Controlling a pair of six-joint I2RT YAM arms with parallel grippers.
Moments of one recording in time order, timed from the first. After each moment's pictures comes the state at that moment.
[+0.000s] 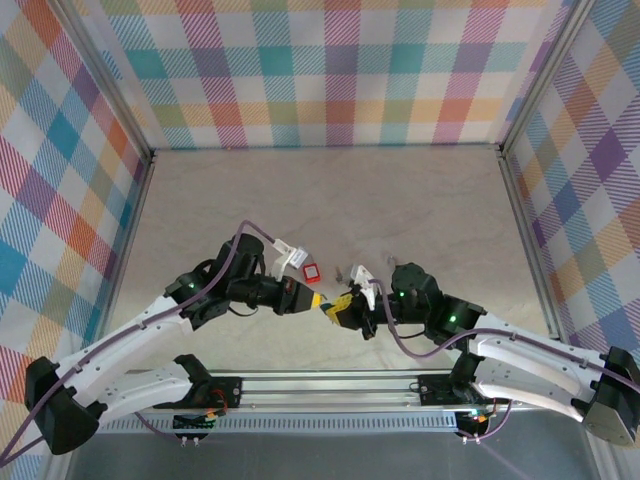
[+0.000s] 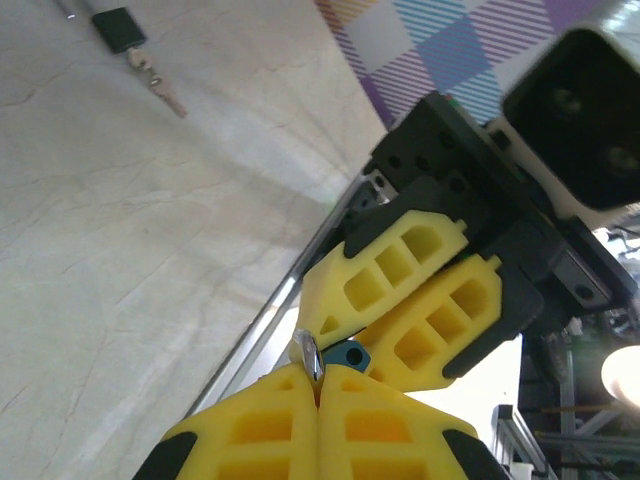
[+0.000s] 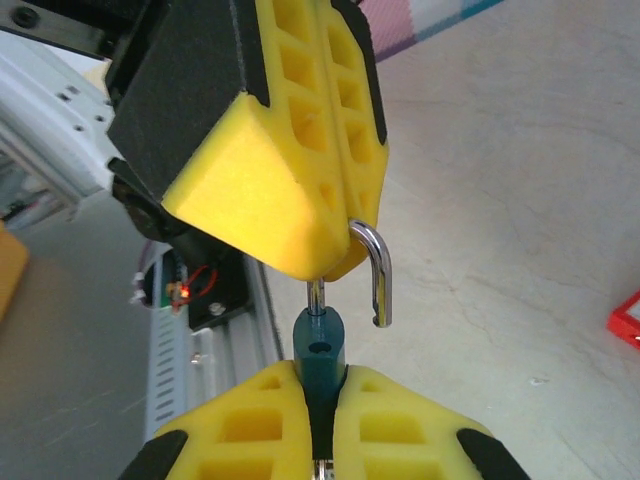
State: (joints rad) left arm -0.78 0.96 0.81 -0.43 0.65 -0.56; right arm 0.97 0.87 0.55 -0.04 -0.45 0.19
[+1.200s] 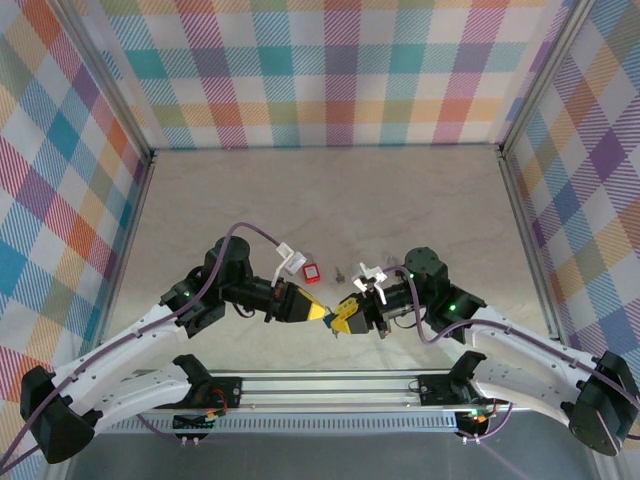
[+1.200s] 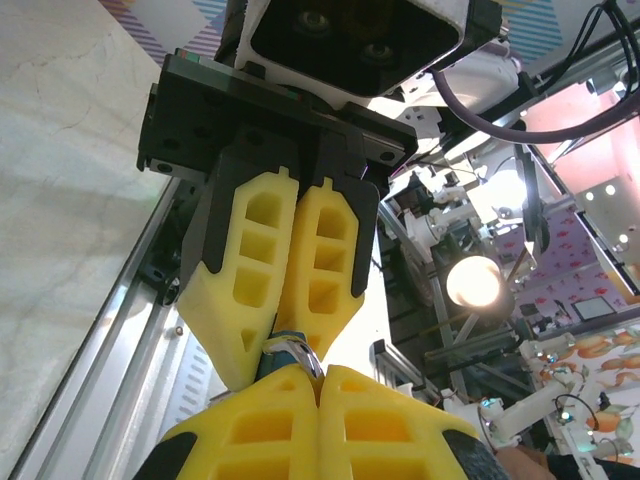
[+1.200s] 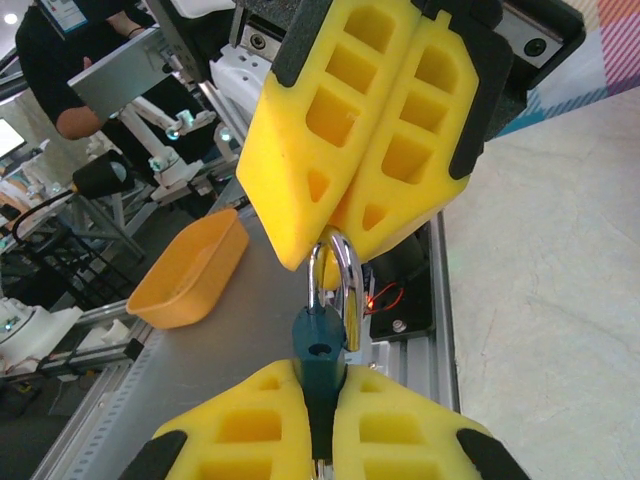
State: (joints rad) left arm -0.77 0.90 0.74 -0.16 0.99 -0.67; right arm 0.81 0.92 0.55 0.15 -1.03 0.27
